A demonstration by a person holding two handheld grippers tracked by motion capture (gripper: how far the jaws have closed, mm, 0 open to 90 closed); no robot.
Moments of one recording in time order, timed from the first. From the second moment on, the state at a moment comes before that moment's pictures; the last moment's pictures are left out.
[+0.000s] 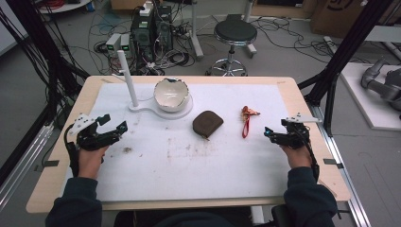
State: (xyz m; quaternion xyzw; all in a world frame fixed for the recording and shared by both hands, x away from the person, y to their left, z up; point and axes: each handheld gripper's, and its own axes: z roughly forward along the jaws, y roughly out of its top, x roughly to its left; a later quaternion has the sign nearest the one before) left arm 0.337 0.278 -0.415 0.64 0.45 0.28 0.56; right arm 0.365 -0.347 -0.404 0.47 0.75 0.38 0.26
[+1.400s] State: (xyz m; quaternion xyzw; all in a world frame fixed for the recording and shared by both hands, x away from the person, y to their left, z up) left arm 0.342 0.274 -0.423 0.66 0.46 0.26 0.53; right arm 0.490 -0.315 -0.439 0.39 0.84 0.30 0.21
